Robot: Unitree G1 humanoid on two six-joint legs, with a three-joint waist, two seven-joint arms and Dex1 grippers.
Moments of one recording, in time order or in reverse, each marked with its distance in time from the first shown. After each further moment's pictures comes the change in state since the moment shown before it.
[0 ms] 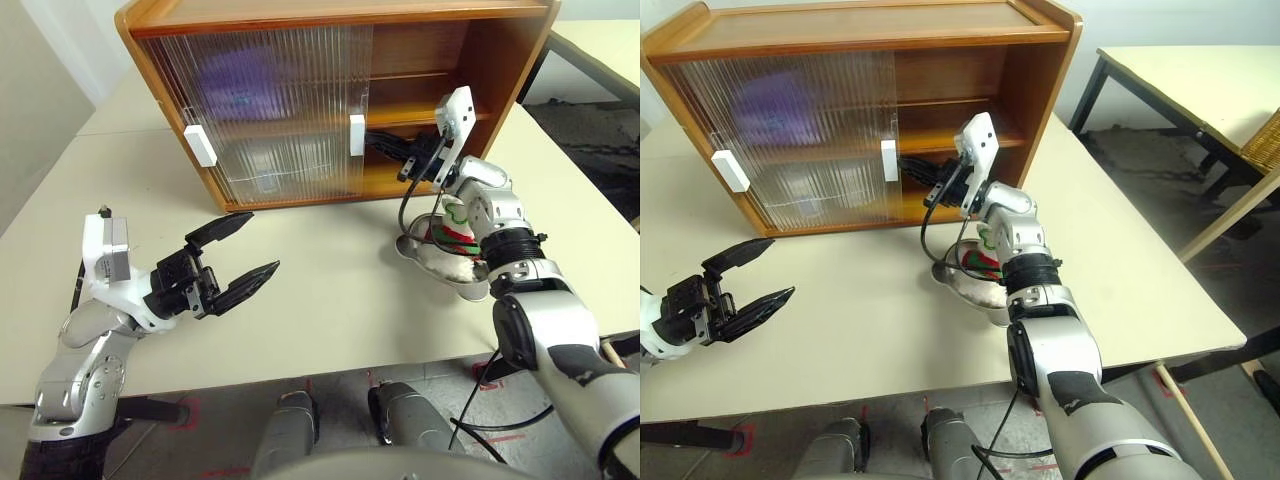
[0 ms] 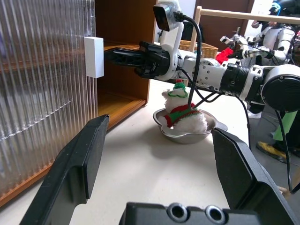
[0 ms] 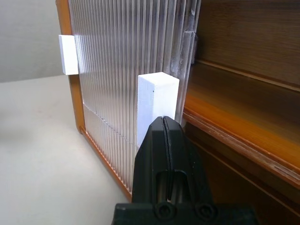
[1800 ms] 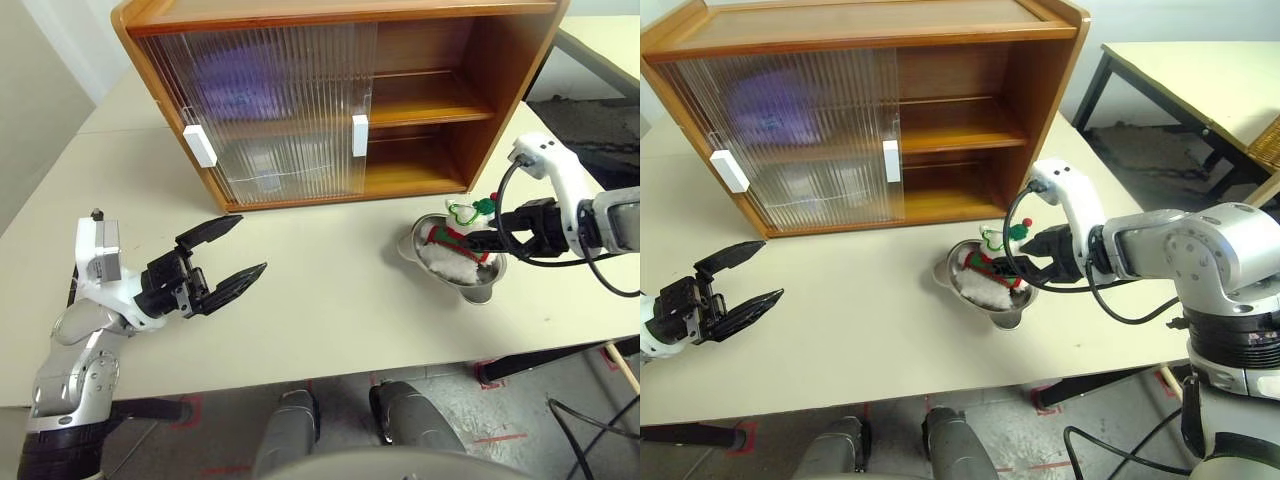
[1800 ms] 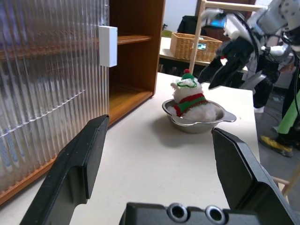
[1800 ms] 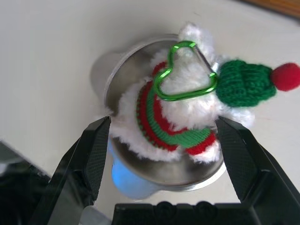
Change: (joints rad) left arm -0.029 0.003 0.022 0.140 0.022 -0.067 -0.101; right arm 0.313 -0.725 0.004 -1.069 0.688 1.701 -0.620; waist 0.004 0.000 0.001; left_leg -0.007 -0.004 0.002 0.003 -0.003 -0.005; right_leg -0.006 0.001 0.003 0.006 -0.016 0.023
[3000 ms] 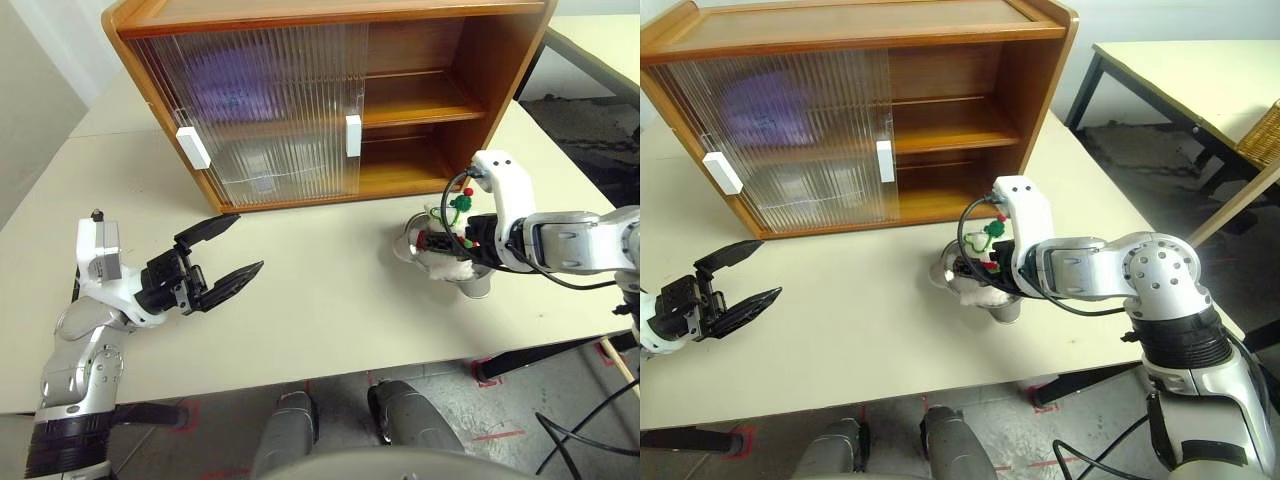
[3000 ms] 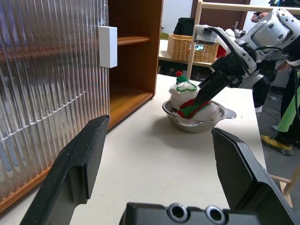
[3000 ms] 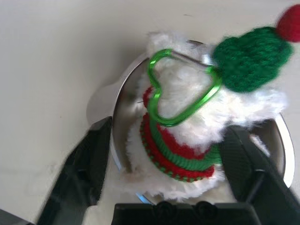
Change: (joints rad) left arm -0.037 -0.009 -0.001 0.079 0.020 -0.051 -0.041; right arm 0.033 0.107 0.165 0.071 0.856 -0.316 -1.090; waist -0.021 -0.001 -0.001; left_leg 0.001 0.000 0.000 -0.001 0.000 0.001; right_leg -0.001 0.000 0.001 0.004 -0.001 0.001
